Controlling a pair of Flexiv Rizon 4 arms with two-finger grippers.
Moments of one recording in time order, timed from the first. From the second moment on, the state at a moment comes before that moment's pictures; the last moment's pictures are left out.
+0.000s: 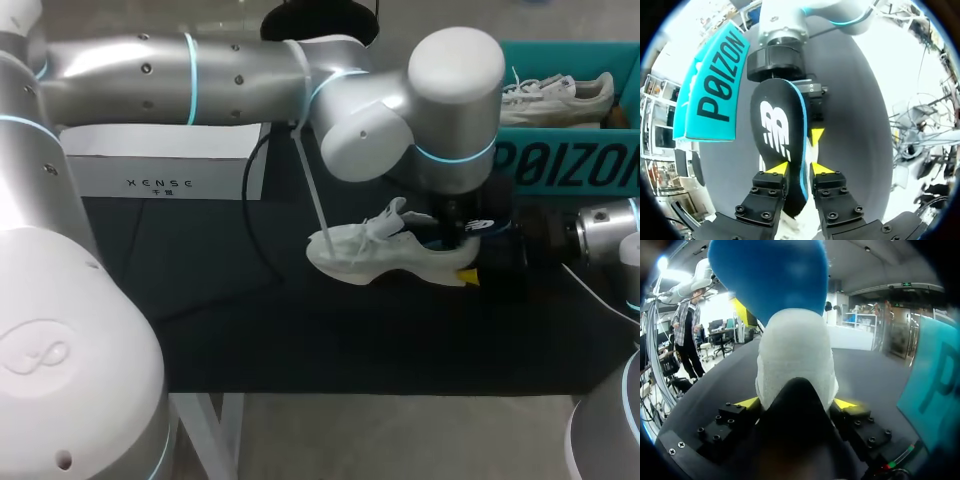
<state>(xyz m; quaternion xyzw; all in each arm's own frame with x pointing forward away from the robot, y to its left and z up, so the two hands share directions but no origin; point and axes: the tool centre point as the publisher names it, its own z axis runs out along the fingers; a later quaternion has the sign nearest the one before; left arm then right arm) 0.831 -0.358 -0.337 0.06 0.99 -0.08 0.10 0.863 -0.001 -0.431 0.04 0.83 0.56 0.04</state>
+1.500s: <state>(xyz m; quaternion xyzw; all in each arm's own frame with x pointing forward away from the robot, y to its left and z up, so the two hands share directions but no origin) 0.849 -0.355 -0.342 0.00 0.98 -0.10 0.18 0.863 -0.001 -0.431 0.04 0.83 0.56 0.04</state>
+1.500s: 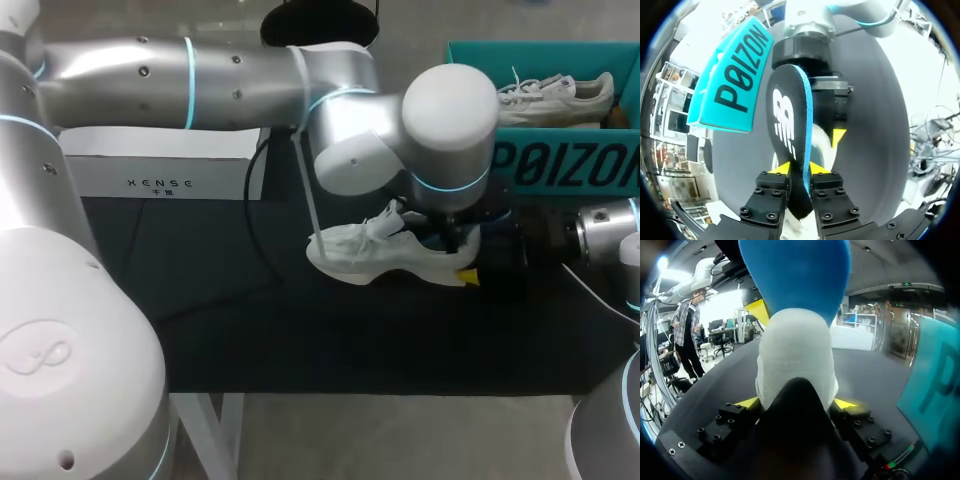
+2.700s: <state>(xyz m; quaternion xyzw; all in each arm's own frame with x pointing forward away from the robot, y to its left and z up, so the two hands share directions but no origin) 0.763 -0.478 -0.147 0.20 0.92 -0.31 0.14 0.863 -0.001 -0.431 0.04 0.83 0.56 0.04</state>
